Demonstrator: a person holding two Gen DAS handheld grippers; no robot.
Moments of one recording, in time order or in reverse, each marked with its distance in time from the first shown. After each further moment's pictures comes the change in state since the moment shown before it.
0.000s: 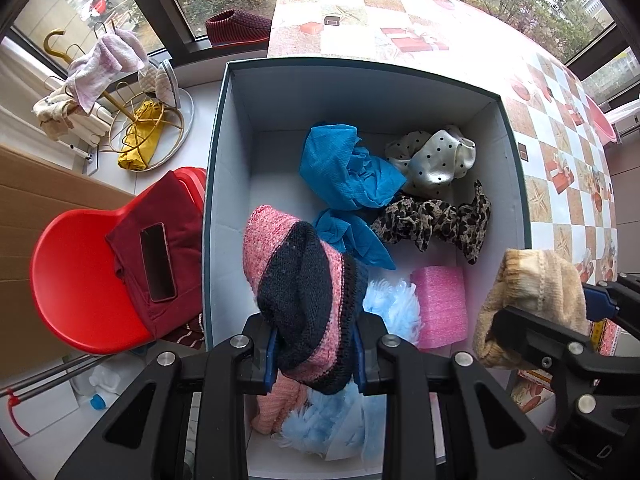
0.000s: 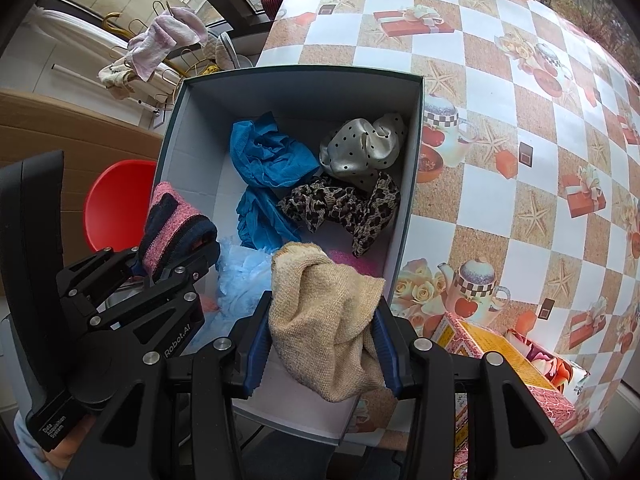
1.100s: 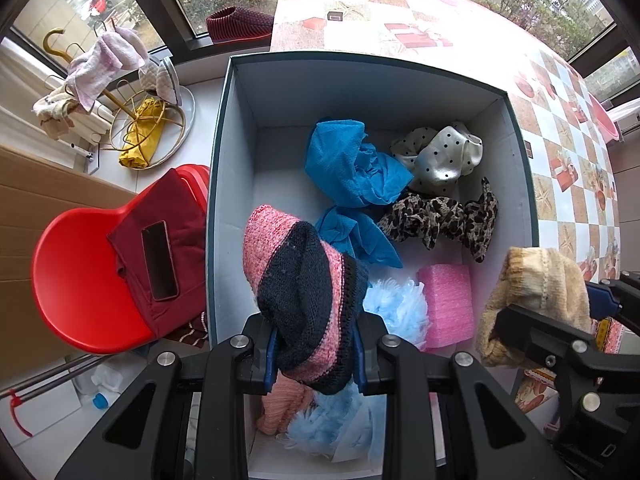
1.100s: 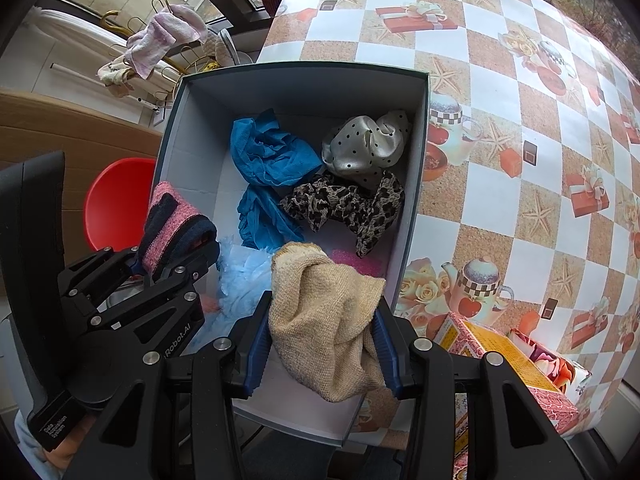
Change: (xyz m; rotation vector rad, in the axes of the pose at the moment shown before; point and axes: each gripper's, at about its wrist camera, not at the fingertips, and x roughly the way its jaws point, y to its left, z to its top) left arm -0.001 0.002 0.002 0.006 0.010 0.005; right arm 0.005 0.002 0.002 0.006 0.012 0.003
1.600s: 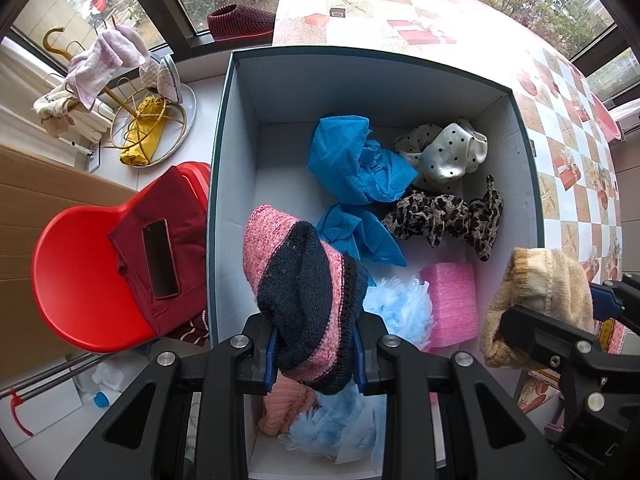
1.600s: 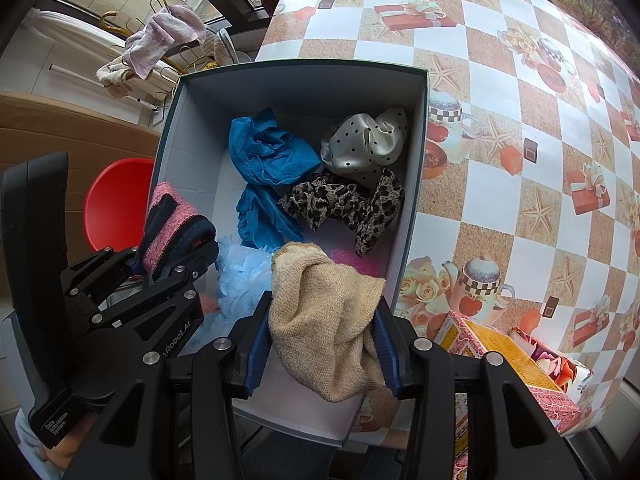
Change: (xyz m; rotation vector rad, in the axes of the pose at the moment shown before) left arm 0.003 0.001 -0.002 -0.001 0.006 0.003; right arm 0.001 -0.001 0.000 0.002 0.004 0.000
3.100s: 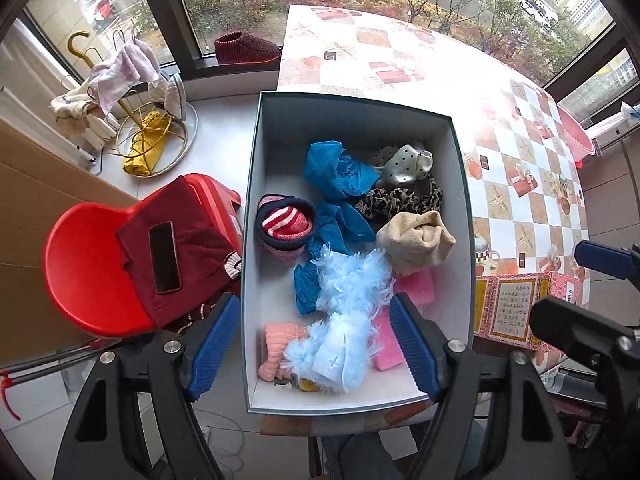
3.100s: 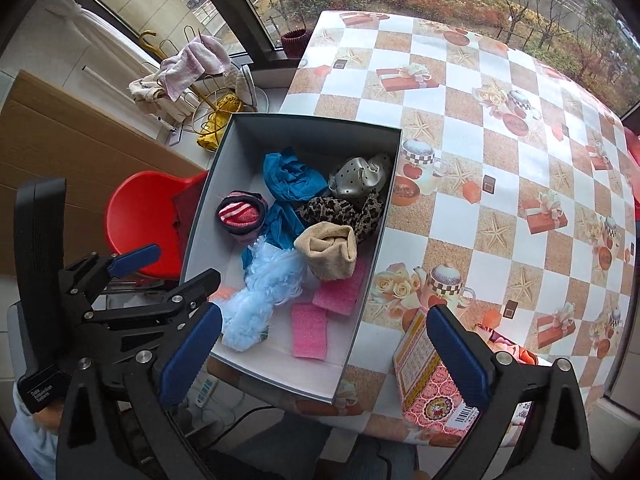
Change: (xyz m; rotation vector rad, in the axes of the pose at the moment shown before) left arm -0.071 0.006 -0.037 -0.016 -0.090 -0.045; right arm -0.080 0.007 -0.039 -0.065 -0.154 -0.016
